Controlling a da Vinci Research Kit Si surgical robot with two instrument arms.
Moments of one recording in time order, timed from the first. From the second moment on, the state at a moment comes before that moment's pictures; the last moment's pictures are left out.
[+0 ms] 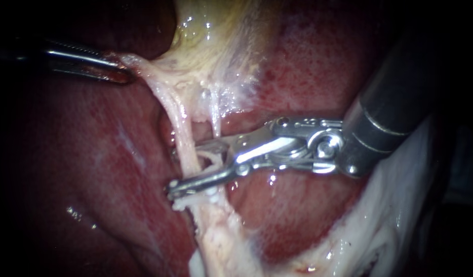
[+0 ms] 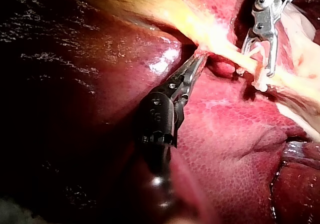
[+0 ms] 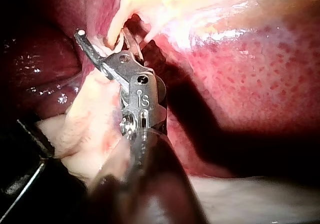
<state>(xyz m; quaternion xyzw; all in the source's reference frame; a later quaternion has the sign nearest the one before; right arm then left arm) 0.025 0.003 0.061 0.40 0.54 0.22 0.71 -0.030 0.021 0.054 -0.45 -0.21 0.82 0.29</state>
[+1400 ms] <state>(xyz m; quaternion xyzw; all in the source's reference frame) 0.025 0.005 0.056 0.46 0.54 0.27 0.66 -0.030 0.021 0.054 -0.45 -0.21 0.82 0.29</state>
